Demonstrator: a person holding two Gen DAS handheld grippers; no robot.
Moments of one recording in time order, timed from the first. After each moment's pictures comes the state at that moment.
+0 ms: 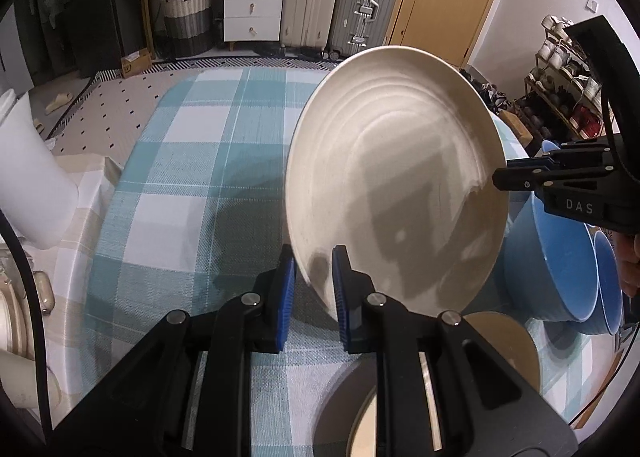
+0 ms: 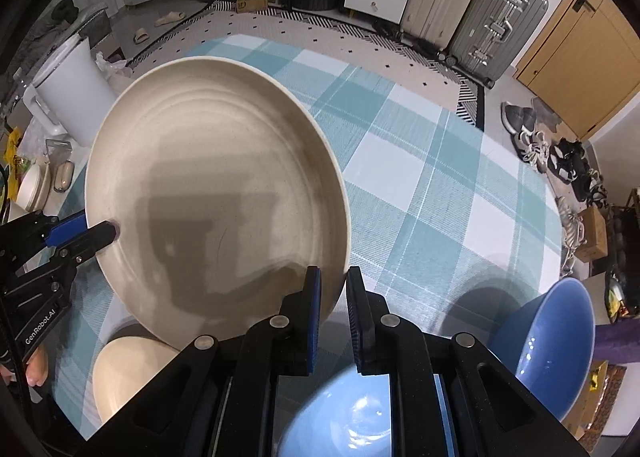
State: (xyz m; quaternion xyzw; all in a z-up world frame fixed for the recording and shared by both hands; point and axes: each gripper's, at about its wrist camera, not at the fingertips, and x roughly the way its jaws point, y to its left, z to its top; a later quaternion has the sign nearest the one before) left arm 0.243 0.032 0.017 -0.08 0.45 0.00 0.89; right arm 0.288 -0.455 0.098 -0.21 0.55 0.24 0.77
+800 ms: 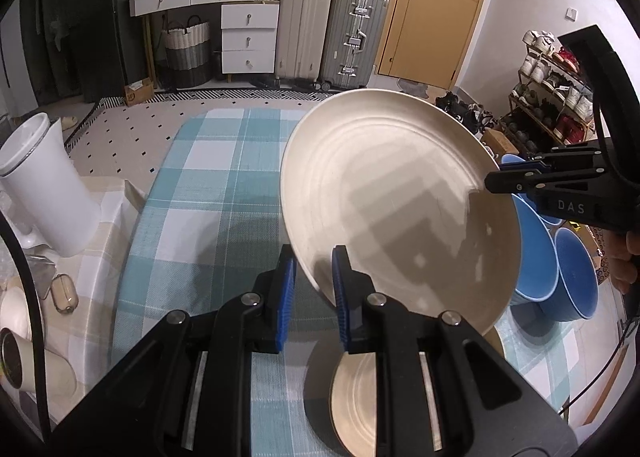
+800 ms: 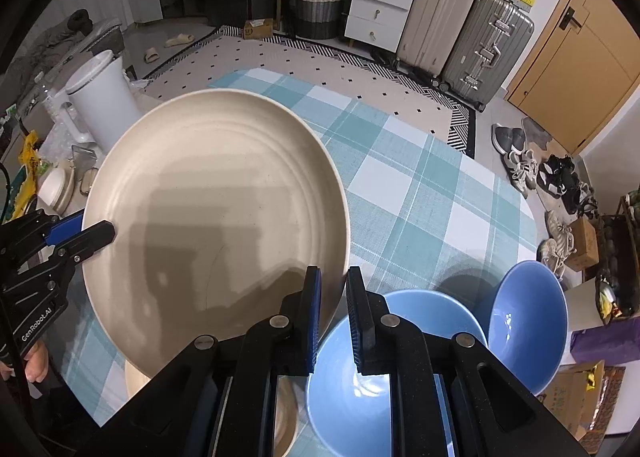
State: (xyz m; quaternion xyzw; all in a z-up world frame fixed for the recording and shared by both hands) left arm 0.159 0.015 0.094 -0.08 0.40 -0.01 0.92; right arm 0.230 -0.471 0.165 -0.20 0.51 0.25 0.80
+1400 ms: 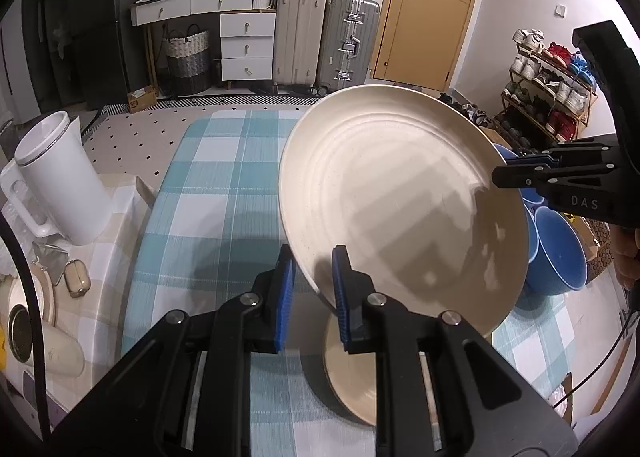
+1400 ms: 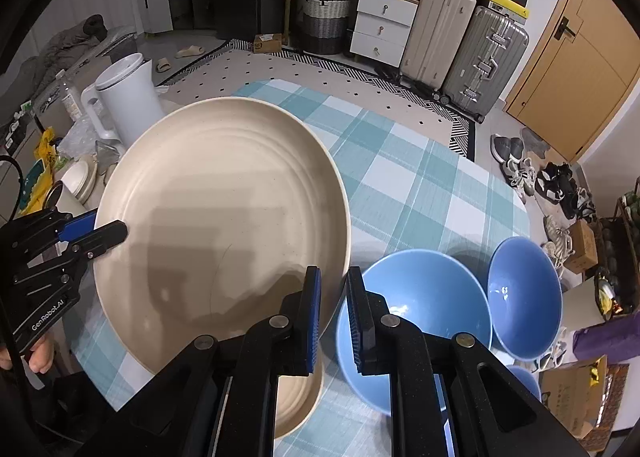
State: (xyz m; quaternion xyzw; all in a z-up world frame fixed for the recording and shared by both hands) left arm 0.088 -0.004 0.117 -0.06 0.39 -0.01 0.92; right arm 0.164 -0.488 0.195 -0.19 0.49 0.26 0.81
